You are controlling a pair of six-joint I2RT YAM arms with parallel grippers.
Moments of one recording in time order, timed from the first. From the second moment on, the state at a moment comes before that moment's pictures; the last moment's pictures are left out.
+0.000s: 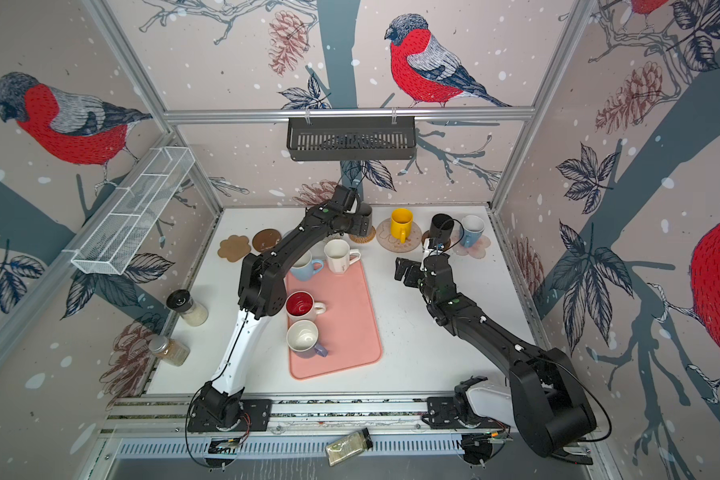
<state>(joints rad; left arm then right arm) -0.54 2.44 2.33 -0.72 -0.05 -0.21 0.42 1.21 0.59 0.18 0.07 0.45</state>
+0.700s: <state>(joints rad) -0.54 1.47 1.35 -0.59 -0.11 -0.32 0.42 1.35 0.82 0.24 -0.28 0.29</state>
